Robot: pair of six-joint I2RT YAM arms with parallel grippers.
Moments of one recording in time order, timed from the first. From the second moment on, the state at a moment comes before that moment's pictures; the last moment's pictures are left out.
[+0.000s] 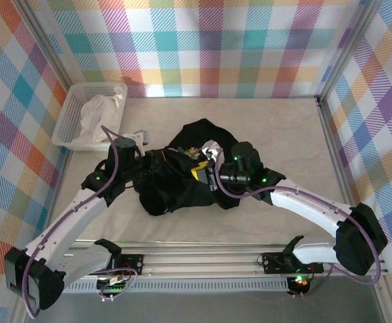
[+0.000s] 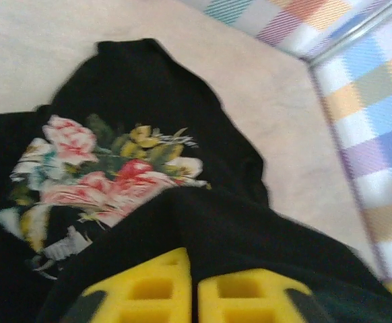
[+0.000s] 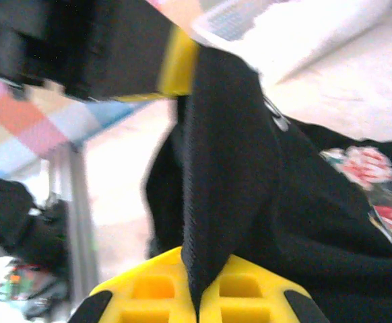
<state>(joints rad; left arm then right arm) -0.44 1.04 0.88 -0.40 0.11 -0.59 0.75 1.28 0.83 0.10 -0.55 0.19</state>
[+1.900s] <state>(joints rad) -0.41 1.01 0.82 0.05 0.75 -0.91 0.77 1.13 1.01 -0.45 0.04 0.04</state>
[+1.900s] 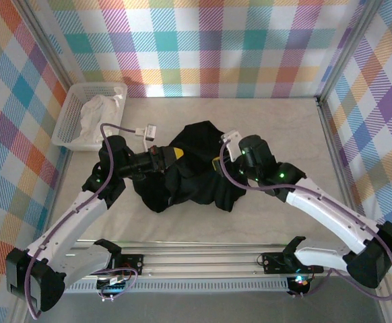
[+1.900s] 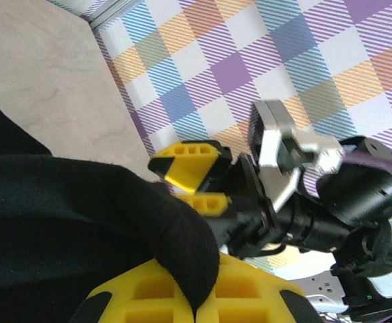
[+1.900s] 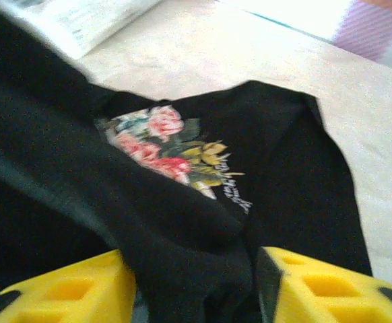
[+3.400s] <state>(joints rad) -0.66 0.75 0.86 -0.56 0.10 -0.56 0.63 1.41 1.04 0.14 -0.91 0.50</state>
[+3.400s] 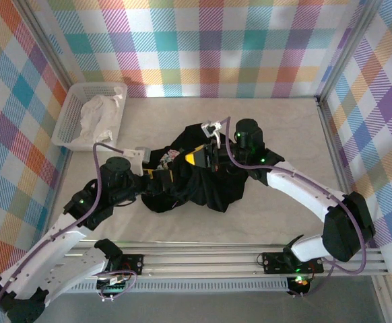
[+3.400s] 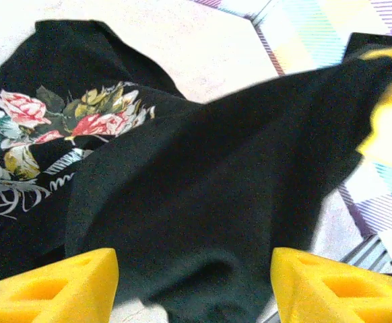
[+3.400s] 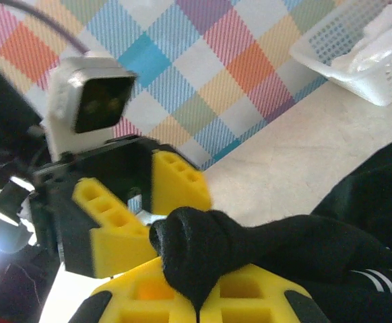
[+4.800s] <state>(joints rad) -0.64 1.06 1.01 -0.39 0.36 -0.62 0.73 1.34 1.12 -0.28 -0.18 0.29</state>
